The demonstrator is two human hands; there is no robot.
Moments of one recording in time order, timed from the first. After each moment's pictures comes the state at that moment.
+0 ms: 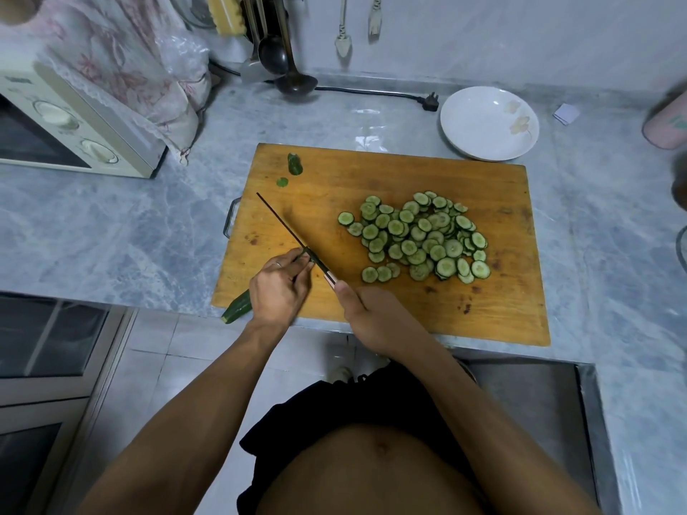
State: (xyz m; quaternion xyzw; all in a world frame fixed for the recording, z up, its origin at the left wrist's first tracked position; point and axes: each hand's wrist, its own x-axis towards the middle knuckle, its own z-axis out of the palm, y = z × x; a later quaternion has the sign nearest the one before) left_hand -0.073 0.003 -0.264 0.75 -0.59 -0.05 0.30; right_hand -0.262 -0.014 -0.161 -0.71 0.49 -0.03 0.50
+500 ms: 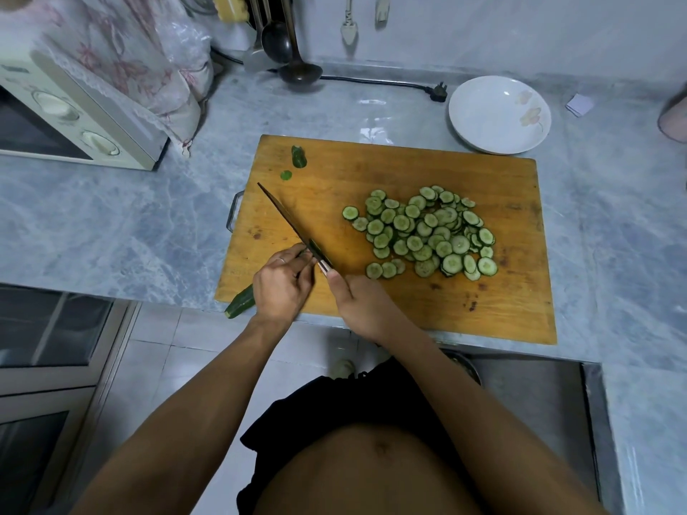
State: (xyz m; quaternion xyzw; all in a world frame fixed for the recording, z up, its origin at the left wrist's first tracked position) left_hand -0.073 0.003 -0.265 0.74 -0.60 -0.03 0.31; right_hand -0.235 -0.022 -0.182 -0.72 0.49 -0.04 0.49
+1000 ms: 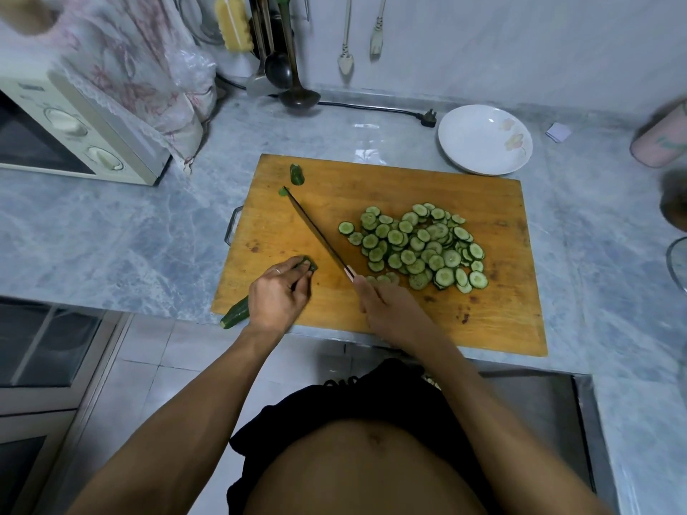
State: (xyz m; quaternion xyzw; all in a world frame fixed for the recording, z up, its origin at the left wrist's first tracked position) left_hand -0.070 0.004 -0.266 0.74 -0.58 -0.07 0.34; right_hand -0.273 -0.030 -0.168 -0.71 0.52 -0.08 0.47
